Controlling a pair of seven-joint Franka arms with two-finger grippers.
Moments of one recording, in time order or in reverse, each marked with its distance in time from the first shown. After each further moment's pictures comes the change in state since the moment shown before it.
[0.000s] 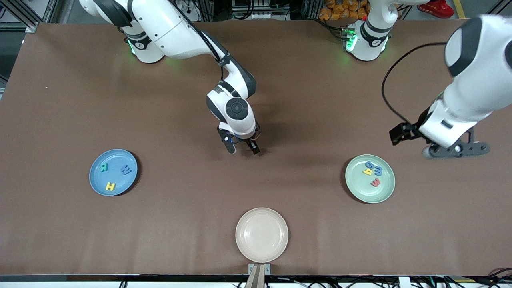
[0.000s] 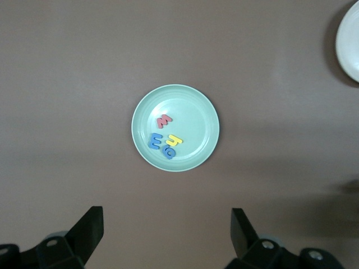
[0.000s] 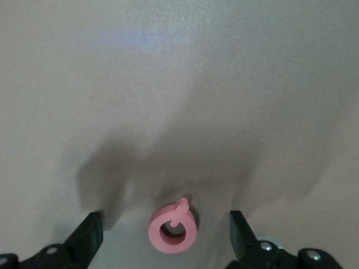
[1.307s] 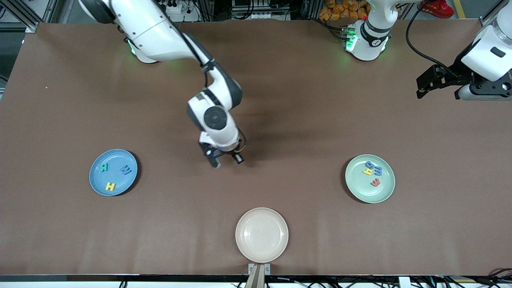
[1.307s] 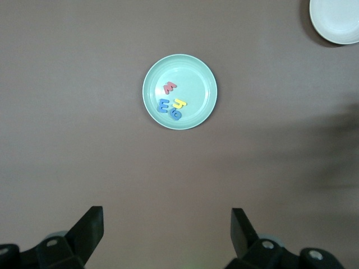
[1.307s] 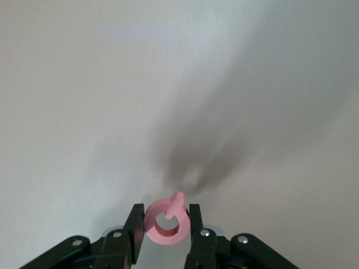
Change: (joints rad) left arm 0.185 -0.187 -0.144 -0.010 -0.044 -0.202 0.117; right arm -0.162 -0.074 -0.032 0.016 -0.021 -0.058 -0.297
